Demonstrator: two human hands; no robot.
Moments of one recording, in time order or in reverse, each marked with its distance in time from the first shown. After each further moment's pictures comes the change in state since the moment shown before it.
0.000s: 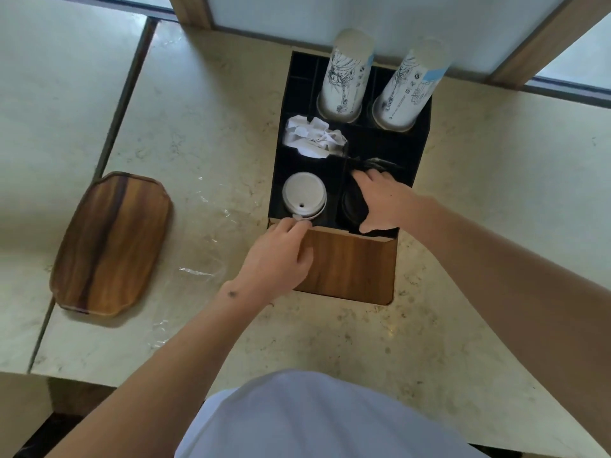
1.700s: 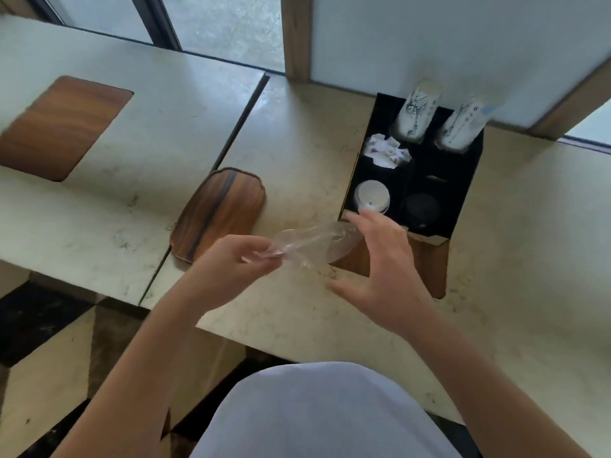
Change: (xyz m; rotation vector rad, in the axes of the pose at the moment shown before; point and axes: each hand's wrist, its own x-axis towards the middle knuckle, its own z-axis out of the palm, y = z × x) left_hand -0.207 -0.063 -0.145 -0.471 -0.014 -0.174; right_hand -0.223 -0.205 0.027 0.552 0.576 -0.308
